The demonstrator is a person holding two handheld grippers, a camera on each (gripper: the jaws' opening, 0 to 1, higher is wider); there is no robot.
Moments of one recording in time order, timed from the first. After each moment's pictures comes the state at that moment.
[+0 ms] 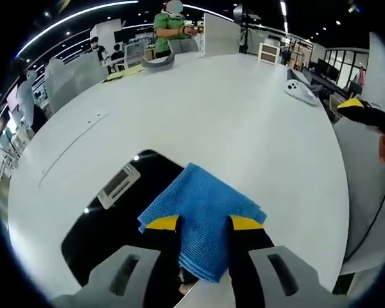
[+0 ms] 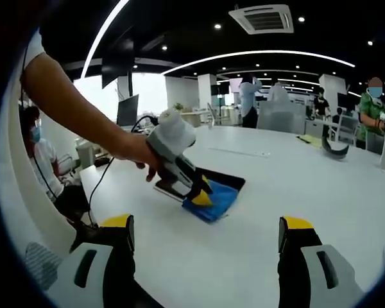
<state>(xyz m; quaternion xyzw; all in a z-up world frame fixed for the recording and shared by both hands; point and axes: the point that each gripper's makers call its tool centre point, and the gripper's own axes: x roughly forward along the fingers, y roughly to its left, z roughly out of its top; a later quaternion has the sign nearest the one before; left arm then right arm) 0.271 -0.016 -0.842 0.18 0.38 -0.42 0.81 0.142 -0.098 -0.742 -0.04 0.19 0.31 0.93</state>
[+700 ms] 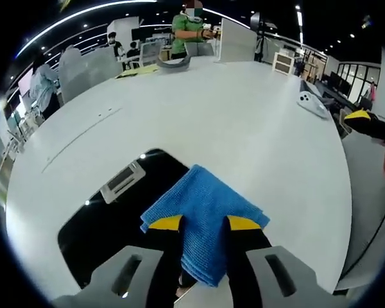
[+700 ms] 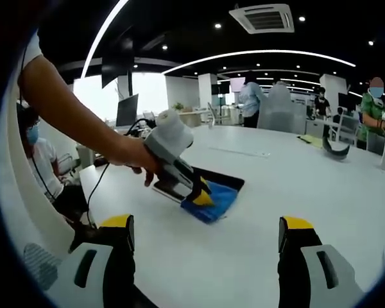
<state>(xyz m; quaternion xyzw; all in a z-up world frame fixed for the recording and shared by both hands) 0.276 -0.016 -0.842 0.15 0.38 -0.38 0.83 0.150 -0.098 -0.743 -0.04 0.19 0.31 0.93</state>
